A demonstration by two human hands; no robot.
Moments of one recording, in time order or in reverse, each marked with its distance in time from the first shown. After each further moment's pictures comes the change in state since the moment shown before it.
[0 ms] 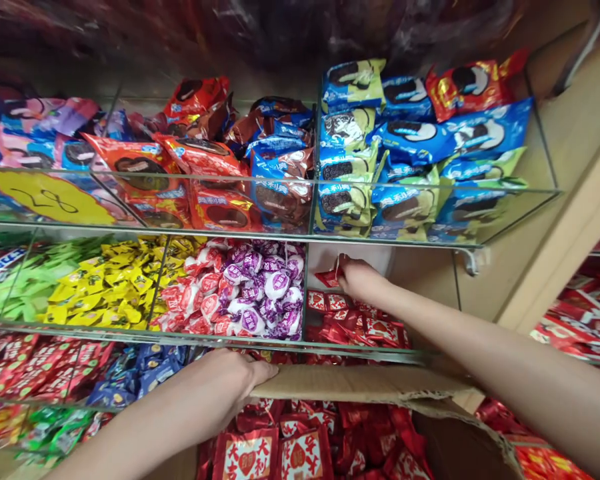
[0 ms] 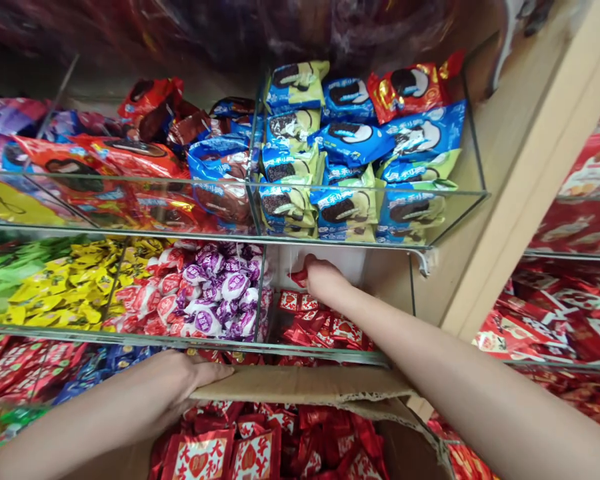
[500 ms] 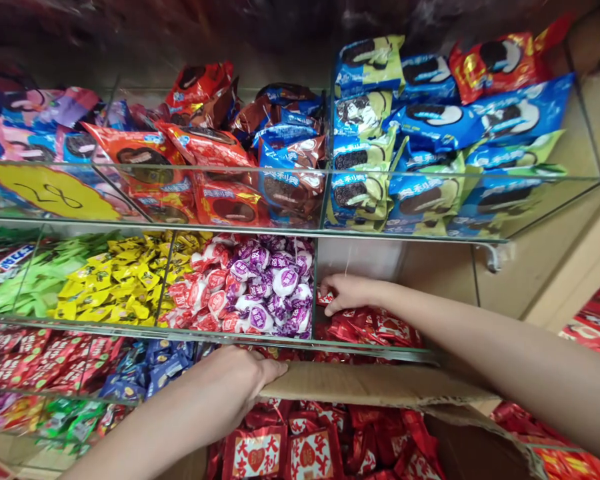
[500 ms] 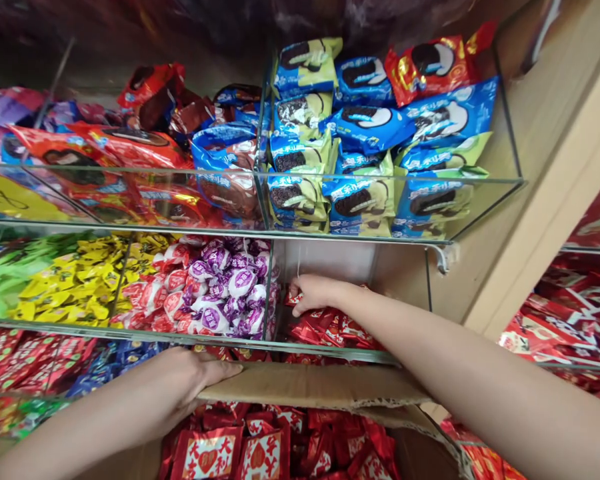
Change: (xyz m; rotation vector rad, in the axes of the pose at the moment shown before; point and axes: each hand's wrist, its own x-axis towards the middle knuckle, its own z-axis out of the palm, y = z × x) left_hand 0.001 0.000 0.001 0.042 0.002 0.017; right_hand 0.019 -0.006 0.028 0.078 -0.320 -0.260
